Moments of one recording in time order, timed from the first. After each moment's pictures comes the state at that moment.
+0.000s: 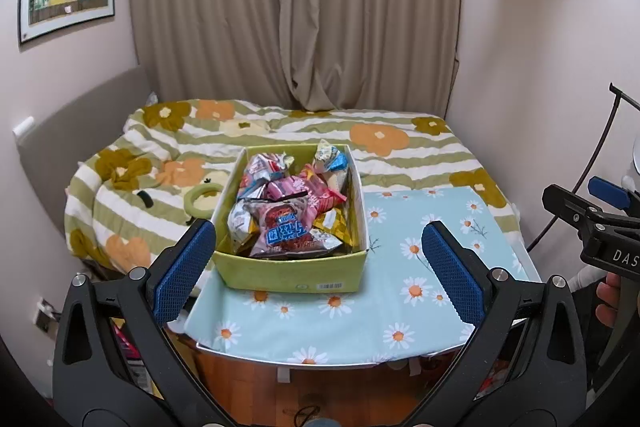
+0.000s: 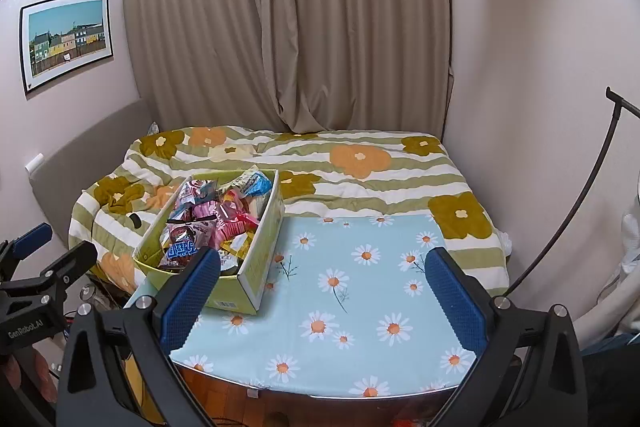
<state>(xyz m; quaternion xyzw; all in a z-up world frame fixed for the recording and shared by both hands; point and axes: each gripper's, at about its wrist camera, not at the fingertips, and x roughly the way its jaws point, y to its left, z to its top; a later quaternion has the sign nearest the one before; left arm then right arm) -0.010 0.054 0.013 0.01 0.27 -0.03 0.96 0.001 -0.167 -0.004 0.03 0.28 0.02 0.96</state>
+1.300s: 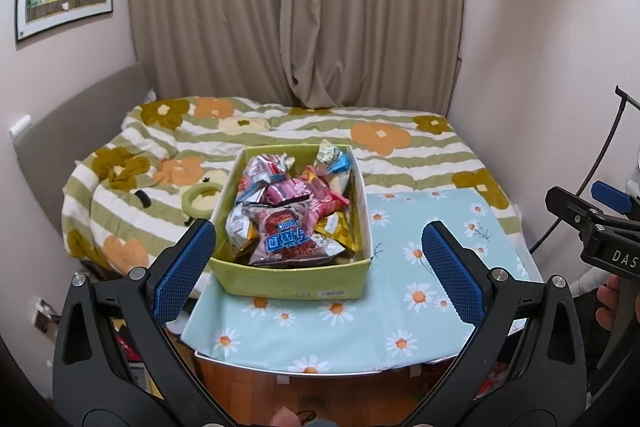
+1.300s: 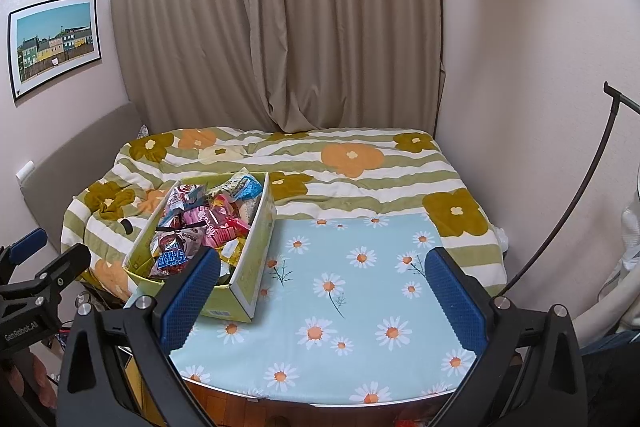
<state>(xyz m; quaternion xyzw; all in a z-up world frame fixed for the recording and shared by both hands) 0.008 0.058 0.014 0.00 0.27 -0.03 0.96 0.014 -0.163 -0.004 0.03 0.28 0.00 0.96</state>
